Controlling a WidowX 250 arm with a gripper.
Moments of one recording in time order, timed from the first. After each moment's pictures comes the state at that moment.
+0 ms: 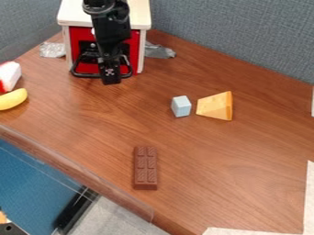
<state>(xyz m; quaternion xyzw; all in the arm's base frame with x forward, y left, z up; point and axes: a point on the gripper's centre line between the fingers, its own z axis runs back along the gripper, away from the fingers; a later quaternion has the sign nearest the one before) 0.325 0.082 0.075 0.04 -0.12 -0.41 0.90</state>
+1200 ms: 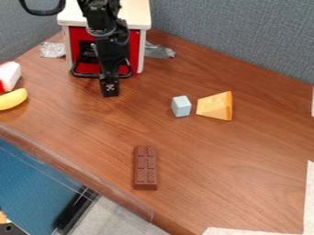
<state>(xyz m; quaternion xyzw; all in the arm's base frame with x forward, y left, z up) 0.335 0.097 0.035 0.05 -0.11 -0.40 0.91</state>
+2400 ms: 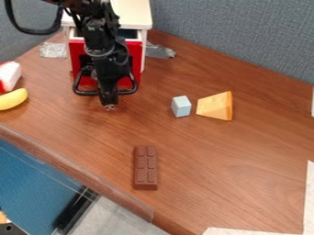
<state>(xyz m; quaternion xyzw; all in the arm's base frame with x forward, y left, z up) 0.299 0.067 0.022 0.02 -0.10 -0.40 0.91</state>
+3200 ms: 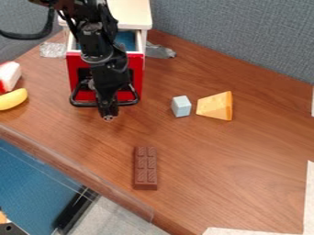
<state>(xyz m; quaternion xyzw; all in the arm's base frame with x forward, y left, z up) 0.280 0.053 0.039 0.01 -0.11 -0.41 0.91</state>
